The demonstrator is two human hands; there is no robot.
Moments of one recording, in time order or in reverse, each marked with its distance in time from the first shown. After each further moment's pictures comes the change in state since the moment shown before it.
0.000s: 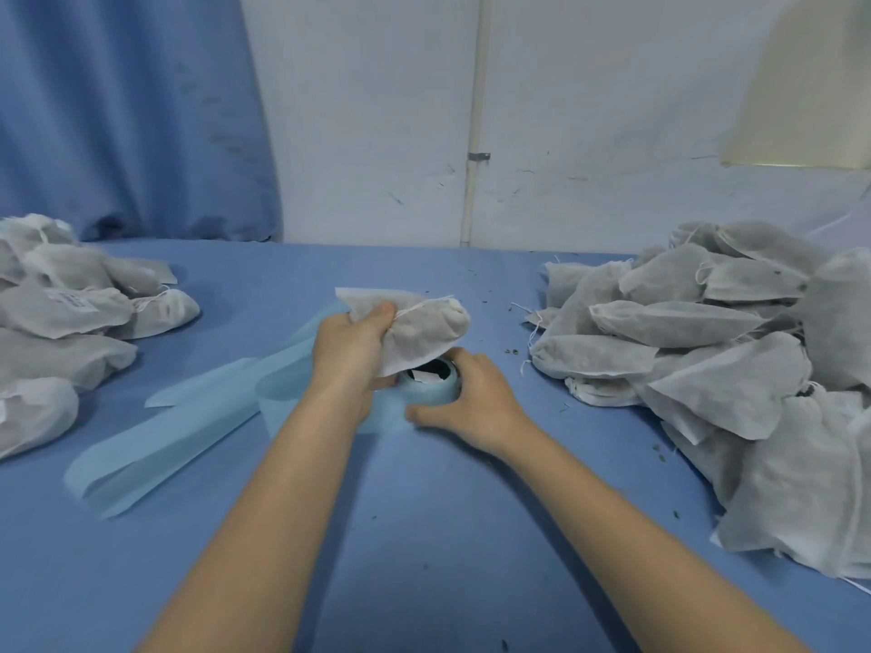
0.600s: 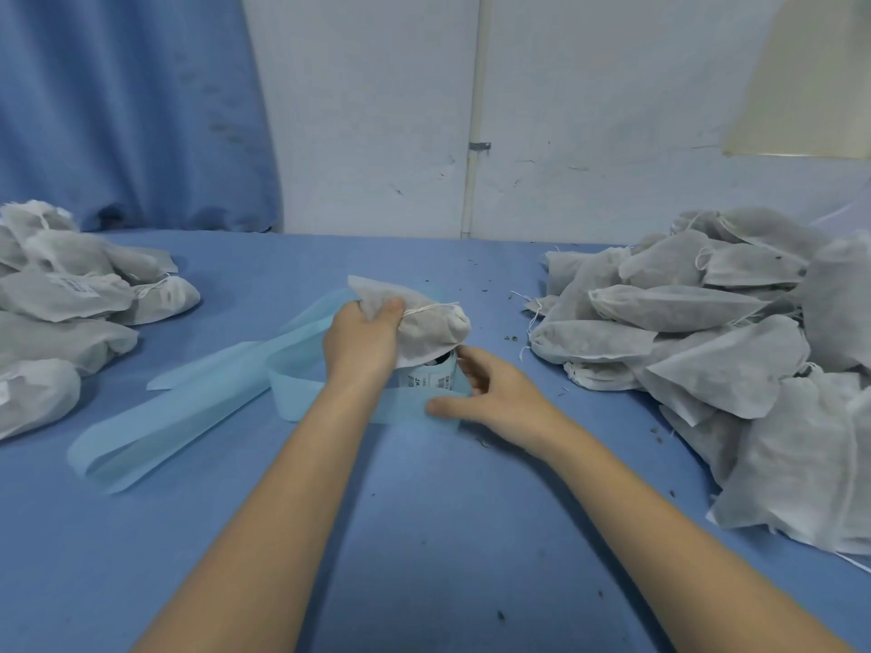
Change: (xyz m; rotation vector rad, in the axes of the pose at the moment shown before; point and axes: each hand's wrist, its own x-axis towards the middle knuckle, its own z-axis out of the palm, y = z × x) left_hand 0.010 -0.022 0.005 0.311 0.095 0.161; right_hand -0.023 0.011 -0.020 0.358 -0.175 0.091
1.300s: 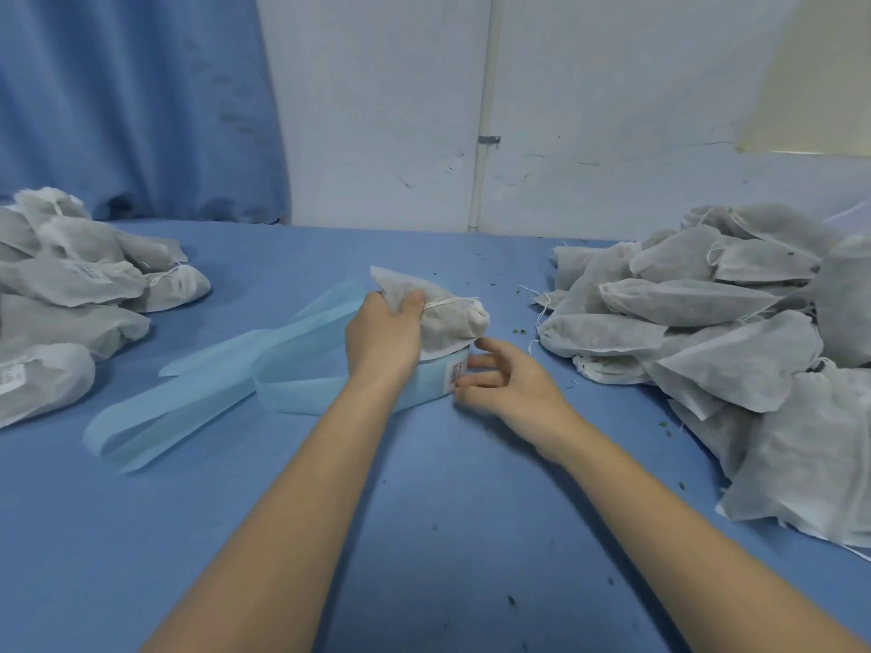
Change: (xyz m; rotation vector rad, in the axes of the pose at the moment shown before) left_hand -0.005 -0.002 0.007 0.077 0.018 0.047; right_hand -0.010 -0.001 0.006 0.091 0.142 0.097
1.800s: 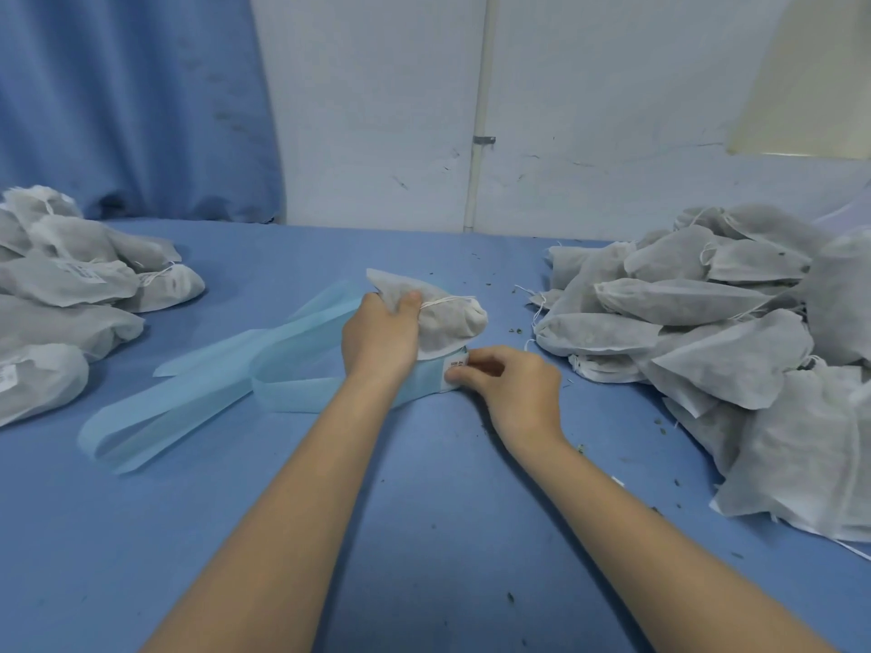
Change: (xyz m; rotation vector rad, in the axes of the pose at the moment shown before) left_hand 0.001 -0.001 -0.001 0.050 -0.021 -0.011; right_hand 0.005 0.002 0.012 -0.175 0.349 -0.125
